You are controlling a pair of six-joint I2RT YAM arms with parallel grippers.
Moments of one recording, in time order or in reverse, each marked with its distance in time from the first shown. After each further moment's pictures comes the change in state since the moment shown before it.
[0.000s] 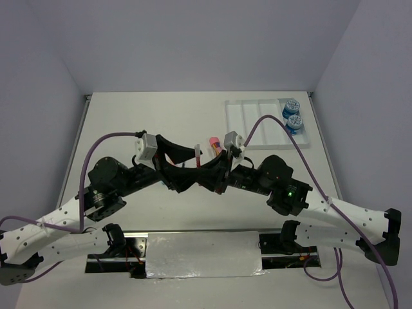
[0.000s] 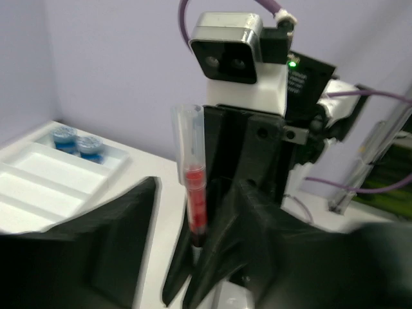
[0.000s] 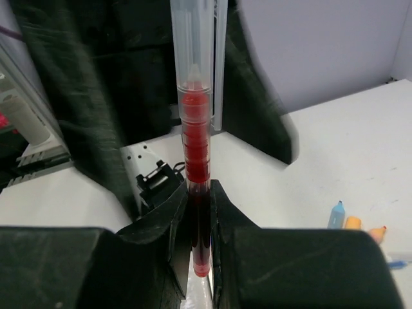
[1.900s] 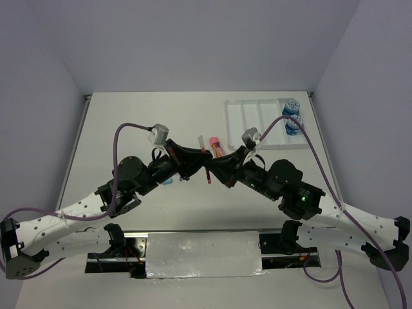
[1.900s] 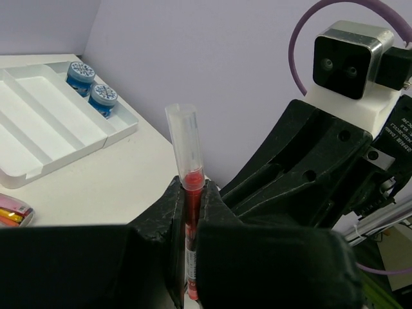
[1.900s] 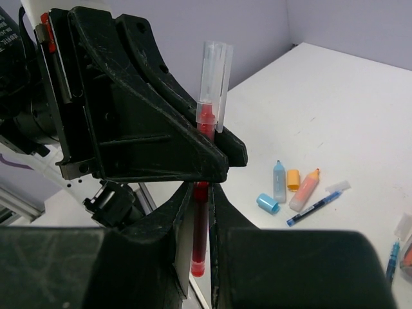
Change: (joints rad) left arm 0.001 0.109 -0.082 0.083 -0.271 -0.328; right arm -0.005 -0.116 -0.023 -0.185 0.340 0.074
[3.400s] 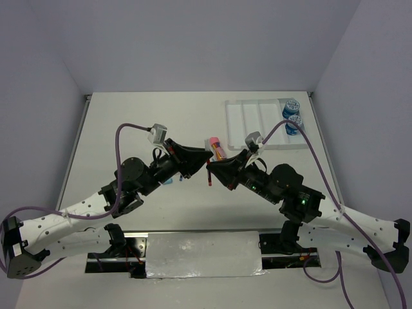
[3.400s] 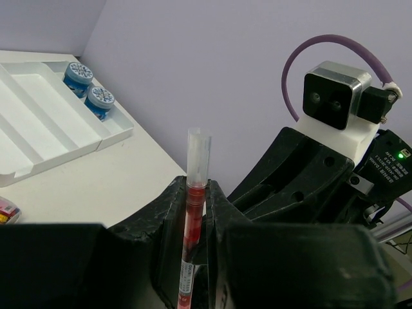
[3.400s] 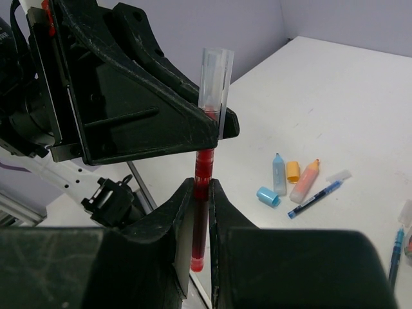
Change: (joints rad) left arm 0.001 0.014 -0.033 0.069 -0.033 -0.058; right arm 0.000 -0.047 -0.077 0.034 0.026 0.040
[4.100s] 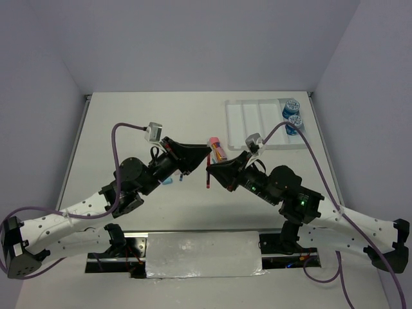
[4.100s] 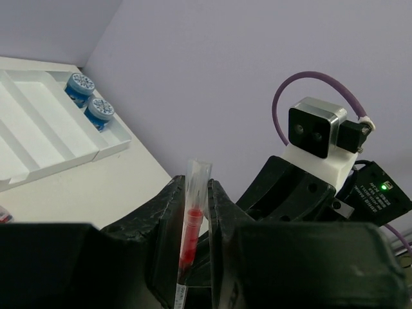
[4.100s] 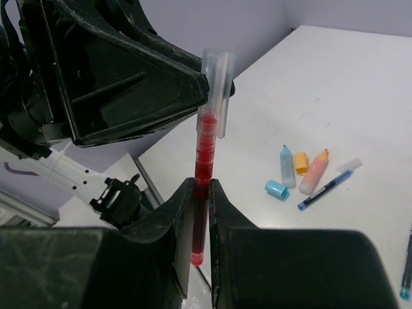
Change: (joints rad) left arm 0.006 0.003 -0.010 0.038 -0.050 -0.059; right arm 0.000 -0.011 -0.031 0.002 0.017 0.078
